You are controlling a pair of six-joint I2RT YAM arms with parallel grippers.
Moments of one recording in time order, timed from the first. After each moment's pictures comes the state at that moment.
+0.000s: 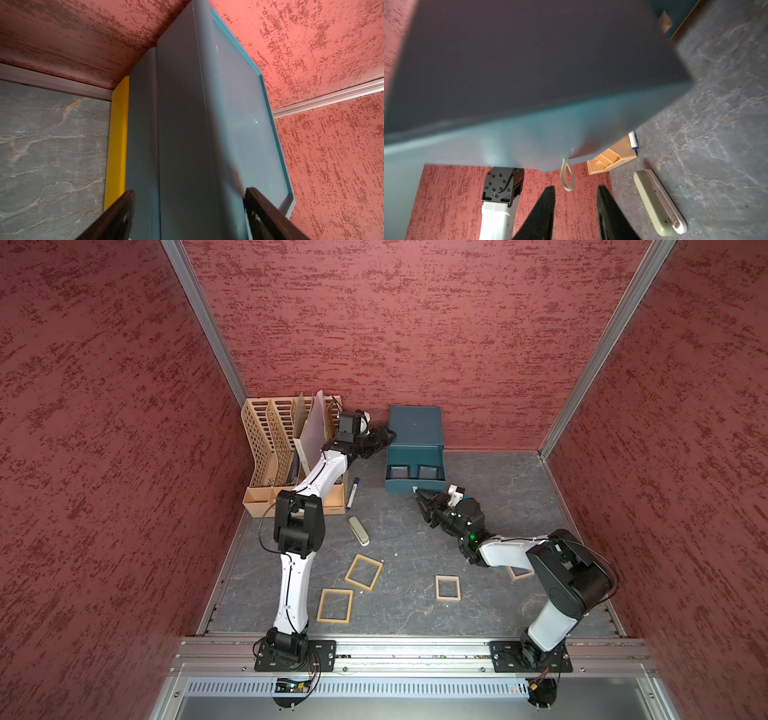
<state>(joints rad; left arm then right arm) -0.24 2.27 2.07 -0.31 0.46 -0.70 0.55 1.72 0.74 0.93 -0.16 1.66</state>
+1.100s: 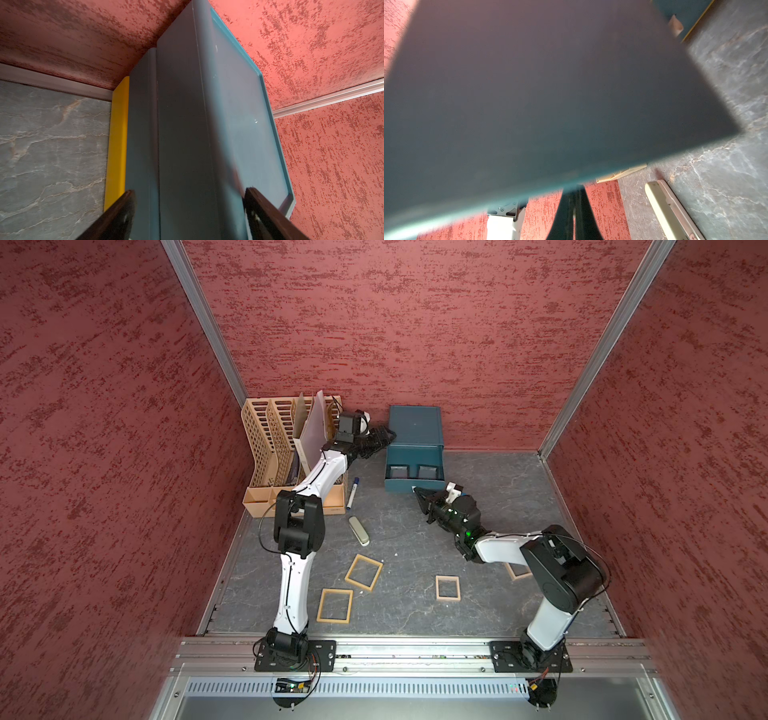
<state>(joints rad) -0.24 2.27 2.07 -0.31 0.46 -0.70 0.55 1.77 0.78 0.94 -0.12 1.70</state>
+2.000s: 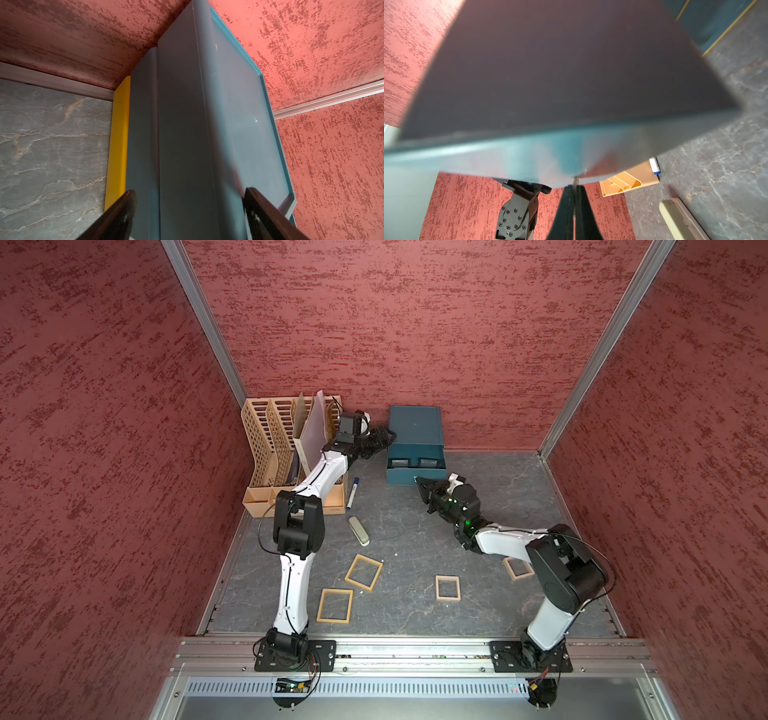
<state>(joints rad) -0.24 2.26 2.05 -0.30 0.44 -0.70 0.52 1.77 0.90 0.82 -0.10 1.69</state>
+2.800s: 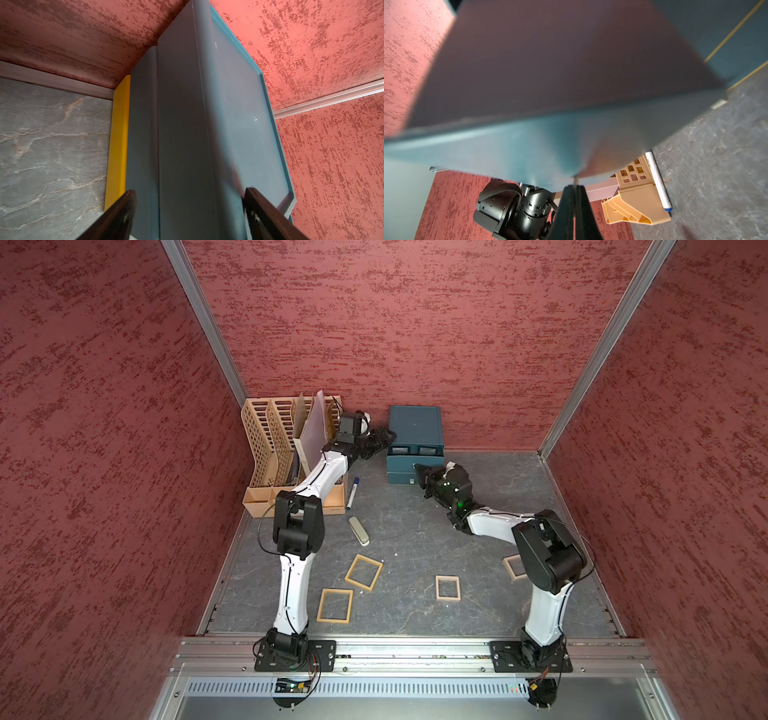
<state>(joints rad) -0.24 2.25 2.04 -0.30 0.44 -0.70 0.46 1.93 1.13 0.73 -0.10 1.69</state>
